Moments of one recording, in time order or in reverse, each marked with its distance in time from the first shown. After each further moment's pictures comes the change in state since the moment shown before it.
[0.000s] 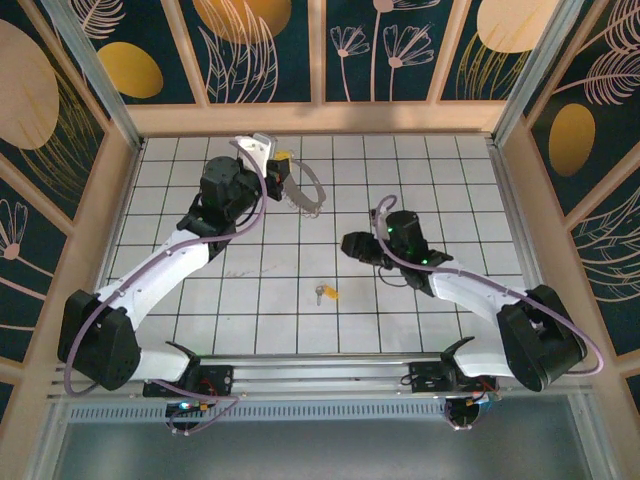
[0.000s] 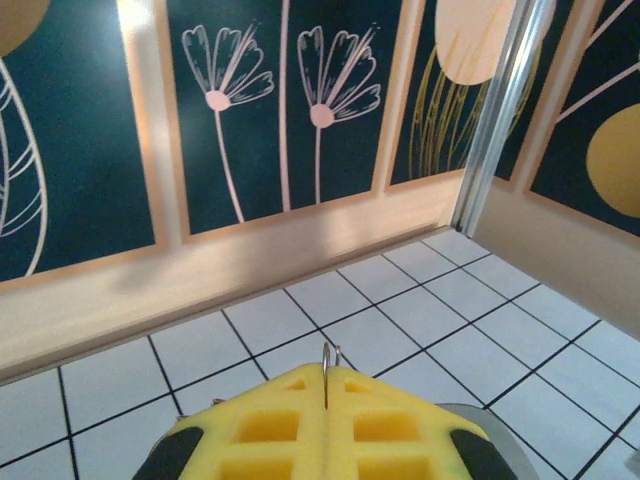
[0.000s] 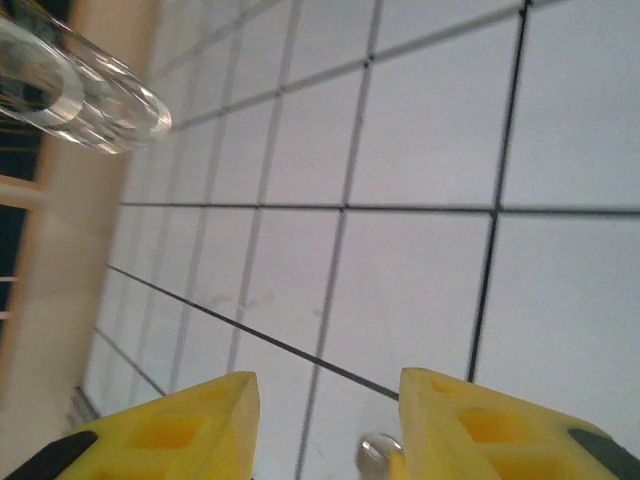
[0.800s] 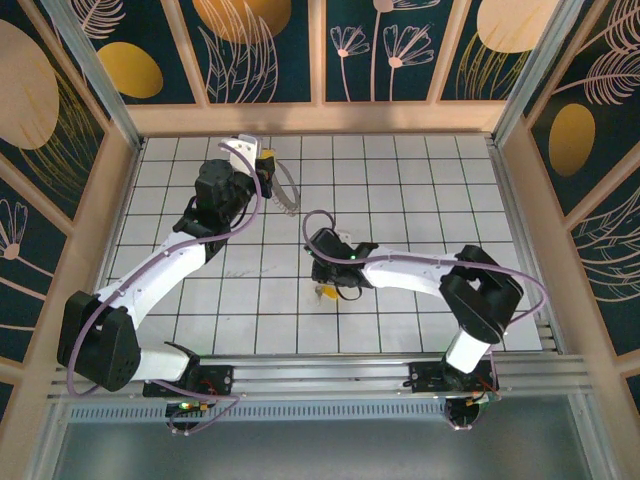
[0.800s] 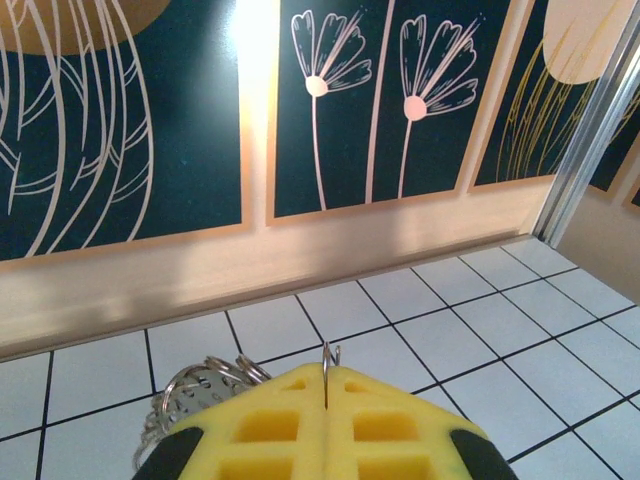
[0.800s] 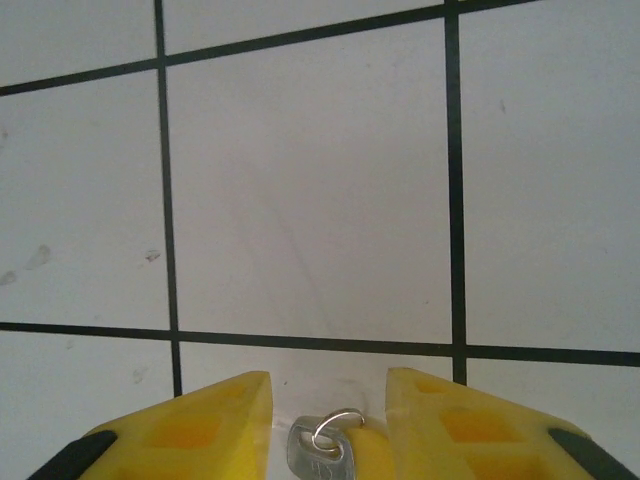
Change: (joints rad) left arm 0.048 -0.003 -0.038 0.021 -0.108 -0.014; right arm 0.387 0.385 0.411 -0.518 0.534 0.210
